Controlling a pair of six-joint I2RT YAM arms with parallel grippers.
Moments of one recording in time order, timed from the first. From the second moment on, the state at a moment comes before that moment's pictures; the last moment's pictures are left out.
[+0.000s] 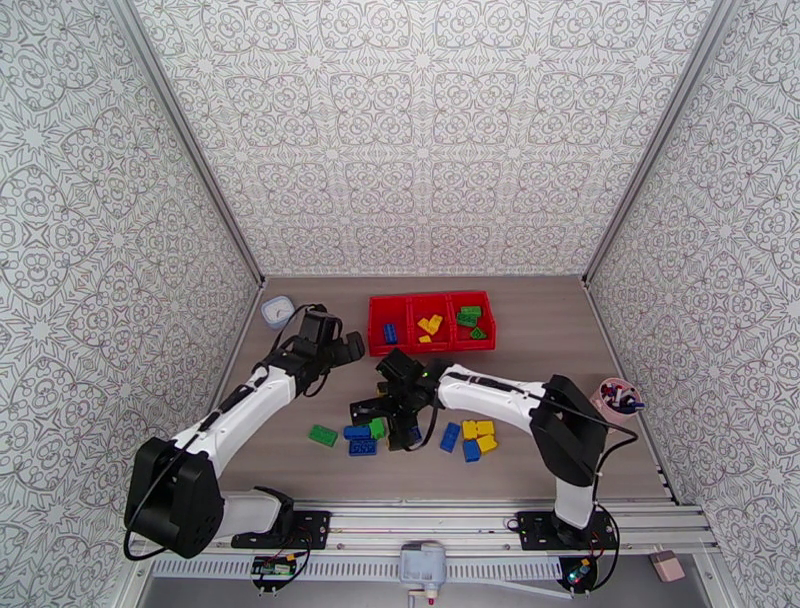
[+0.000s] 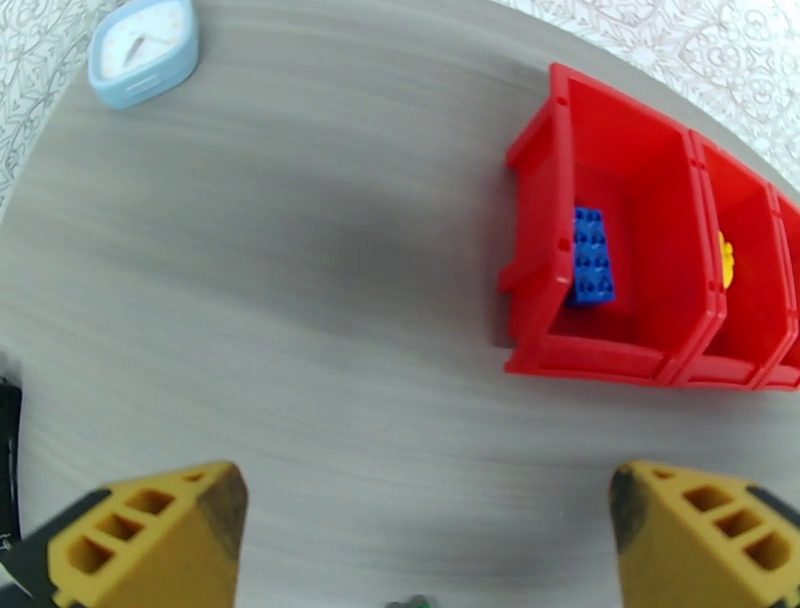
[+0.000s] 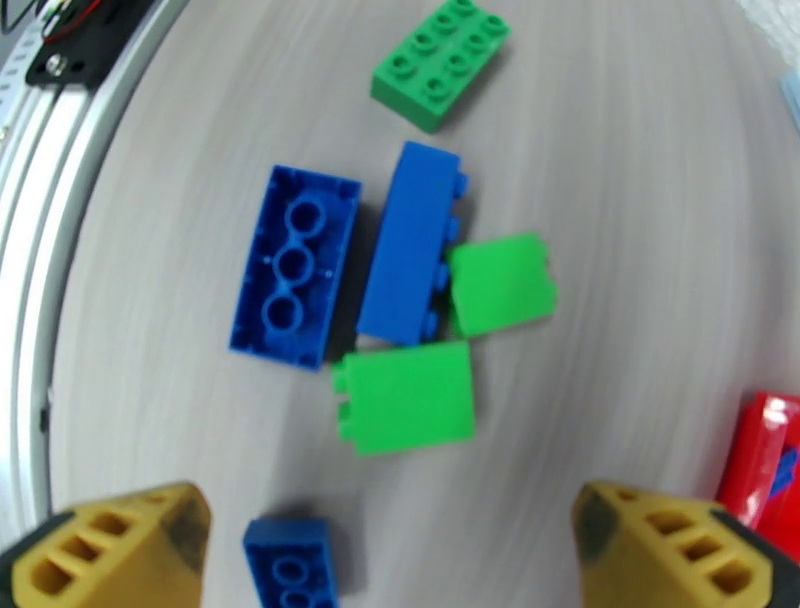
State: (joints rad) left arm -0.30 1.35 0.96 -0.43 -0.17 -0.56; right arm 0.99 1.93 1.44 -0.66 -0.26 -0.83
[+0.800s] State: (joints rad) left arm -0.28 1.34 0.94 -0.43 -0.12 -0.57; right arm 1.03 2.18 1.69 -0.82 -0.25 -0.91
